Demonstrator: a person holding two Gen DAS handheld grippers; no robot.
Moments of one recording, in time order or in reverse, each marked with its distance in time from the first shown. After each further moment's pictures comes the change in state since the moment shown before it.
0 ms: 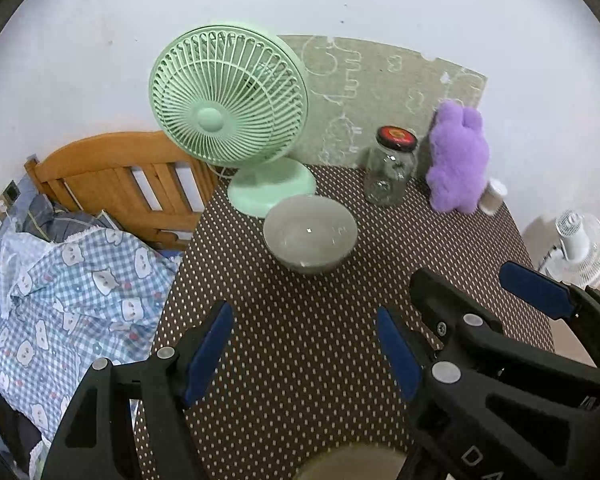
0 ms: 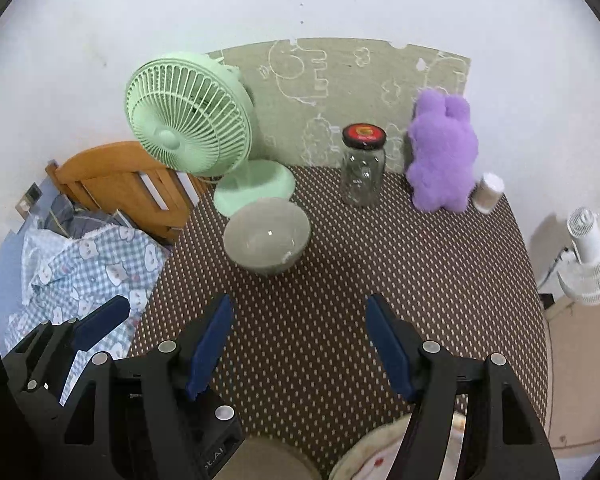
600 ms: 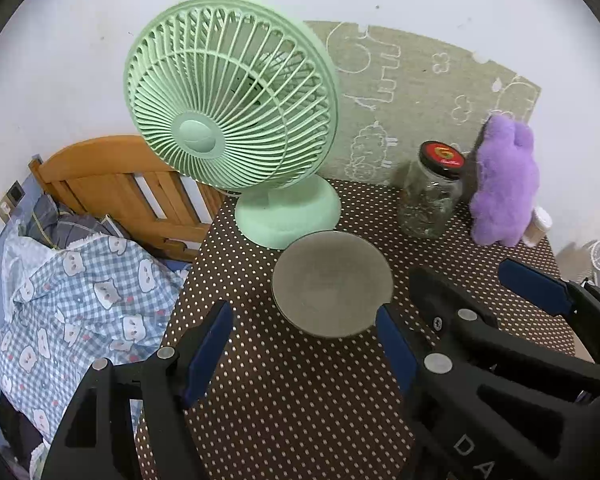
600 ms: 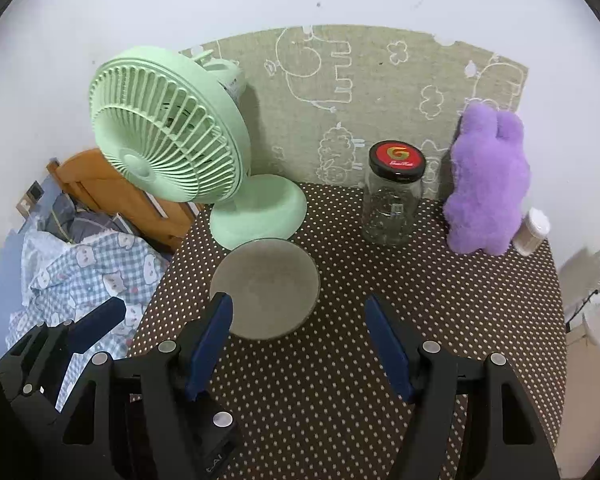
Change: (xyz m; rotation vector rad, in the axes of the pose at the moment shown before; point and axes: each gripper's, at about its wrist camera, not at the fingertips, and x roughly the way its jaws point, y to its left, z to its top) left arm 0.070 0.013 0.044 -0.030 0.003 0.062; right arm 0.088 -0.006 0.065 -0.041 0.020 0.054
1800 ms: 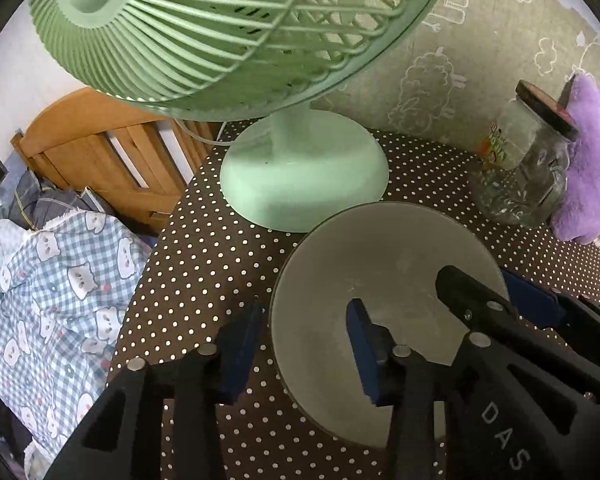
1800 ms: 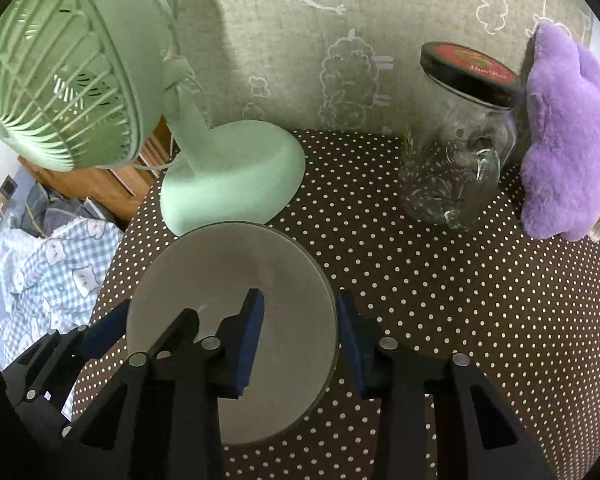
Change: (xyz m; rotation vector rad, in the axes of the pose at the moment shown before) left arm 0.145 0.026 0.004 -0.022 0.091 0.014; right arm 0.159 -0.001 0.004 0.039 0.124 0.002
